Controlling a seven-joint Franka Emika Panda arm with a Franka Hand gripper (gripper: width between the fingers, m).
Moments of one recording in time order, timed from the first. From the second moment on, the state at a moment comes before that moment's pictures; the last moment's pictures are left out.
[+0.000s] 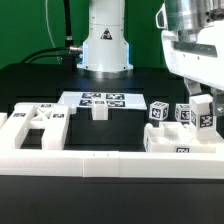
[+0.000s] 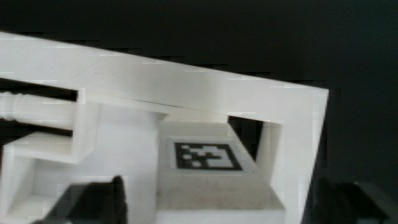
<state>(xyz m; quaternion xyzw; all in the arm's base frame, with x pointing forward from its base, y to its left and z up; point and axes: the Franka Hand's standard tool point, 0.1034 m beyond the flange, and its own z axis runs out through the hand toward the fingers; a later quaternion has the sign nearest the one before) 0.631 0.117 0.084 -0.77 0.63 0.04 0.10</state>
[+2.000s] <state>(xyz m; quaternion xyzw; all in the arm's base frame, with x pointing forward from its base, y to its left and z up) 0.628 0.114 0.083 -1.00 0.04 -0.01 0.09</state>
